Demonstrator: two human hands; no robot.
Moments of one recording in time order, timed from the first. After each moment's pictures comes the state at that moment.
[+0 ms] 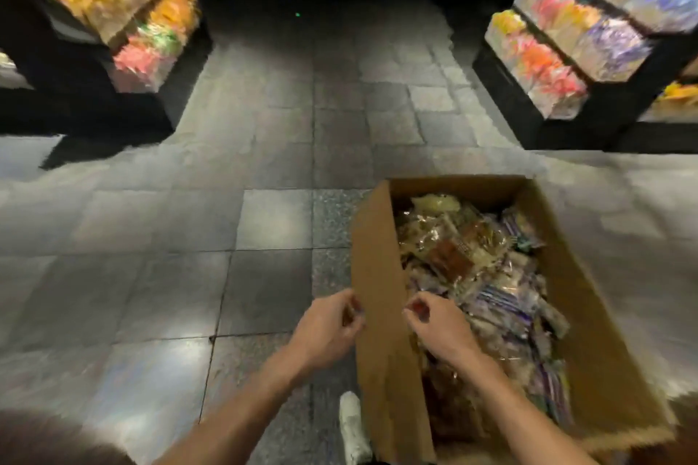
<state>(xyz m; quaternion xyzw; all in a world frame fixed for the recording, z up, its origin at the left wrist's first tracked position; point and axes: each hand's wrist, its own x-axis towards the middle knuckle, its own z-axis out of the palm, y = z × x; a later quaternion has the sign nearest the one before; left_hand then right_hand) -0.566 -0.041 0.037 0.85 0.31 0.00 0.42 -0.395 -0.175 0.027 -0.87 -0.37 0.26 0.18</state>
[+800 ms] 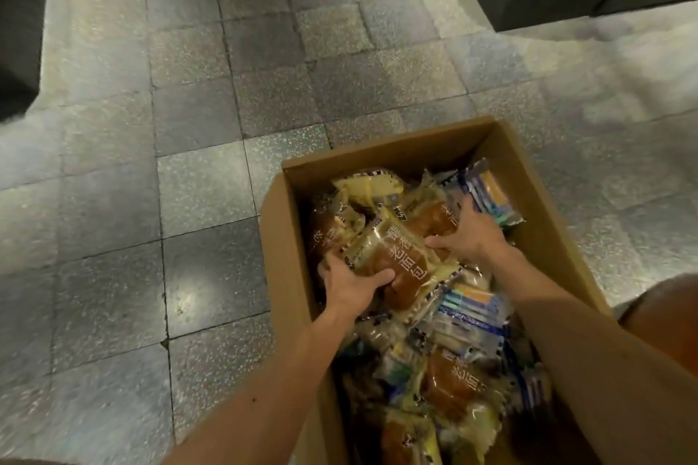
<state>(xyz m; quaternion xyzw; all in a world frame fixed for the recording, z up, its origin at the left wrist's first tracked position) -0.266 -0.032 -0.095 0.57 0.55 -0.06 0.61 -0.068 -0.148 -0.083 -0.93 -0.15 0.32 0.06</state>
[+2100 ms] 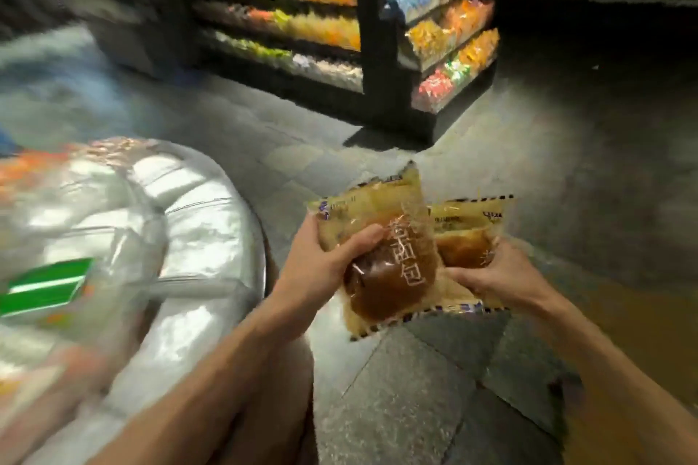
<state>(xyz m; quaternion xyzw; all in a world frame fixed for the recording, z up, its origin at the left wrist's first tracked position) -0.862 -0.045 0.223 0.46 0.53 0.48 0.52 -0.613 -0.014 0.170 -0.53 -0.60 0.50 0.33</state>
